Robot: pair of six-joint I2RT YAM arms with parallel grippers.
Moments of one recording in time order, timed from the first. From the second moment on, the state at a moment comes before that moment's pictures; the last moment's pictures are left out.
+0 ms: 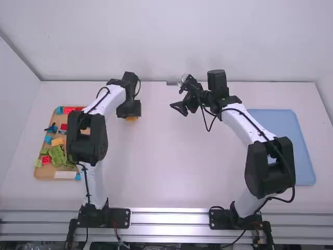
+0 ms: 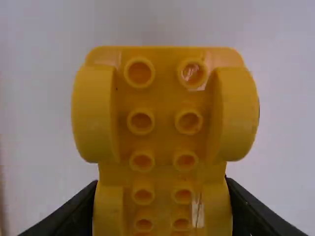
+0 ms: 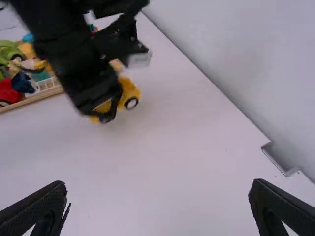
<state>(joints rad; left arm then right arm) -0.16 2.06 1.64 -0.96 -0.03 -0.17 0.25 1.77 1.30 -0.19 -0.74 -0.50</state>
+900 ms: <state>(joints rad) -0.47 1.91 1.23 -0.74 0.19 0.97 0.12 1.52 1.31 -0.79 -0.93 -0.81</state>
